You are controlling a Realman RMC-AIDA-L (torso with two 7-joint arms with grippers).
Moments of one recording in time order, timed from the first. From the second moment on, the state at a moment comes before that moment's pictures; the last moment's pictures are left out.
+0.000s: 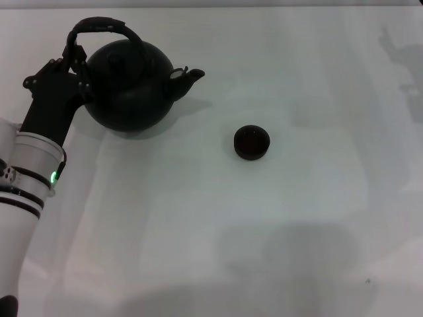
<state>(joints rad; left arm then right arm) -0.45 -2.10 -0.10 -0.36 1.51 1.25 -0.03 0.62 2.02 -0.41 0.04 -0.91 -1.07 0.15</state>
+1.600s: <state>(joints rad) -0.43 -2.09 -0.10 -0.34 1.51 1.20 -0.04 0.62 2.02 -0.41 0.04 -0.91 -1.08 0.15</state>
